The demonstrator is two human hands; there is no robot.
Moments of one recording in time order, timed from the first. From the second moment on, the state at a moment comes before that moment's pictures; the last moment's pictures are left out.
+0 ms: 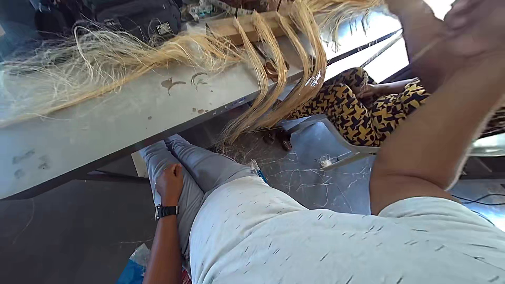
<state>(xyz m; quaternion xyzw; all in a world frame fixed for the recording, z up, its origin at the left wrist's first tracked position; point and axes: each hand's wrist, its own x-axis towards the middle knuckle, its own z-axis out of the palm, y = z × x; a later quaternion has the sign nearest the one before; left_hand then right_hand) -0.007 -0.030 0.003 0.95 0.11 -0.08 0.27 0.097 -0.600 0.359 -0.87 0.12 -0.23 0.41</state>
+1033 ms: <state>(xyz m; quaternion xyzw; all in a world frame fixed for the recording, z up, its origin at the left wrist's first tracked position) -0.009 -0.025 -0.012 0.96 0.14 -0.04 0.23 0.410 -0.407 0.266 -0.77 0.16 0.03 0.62</state>
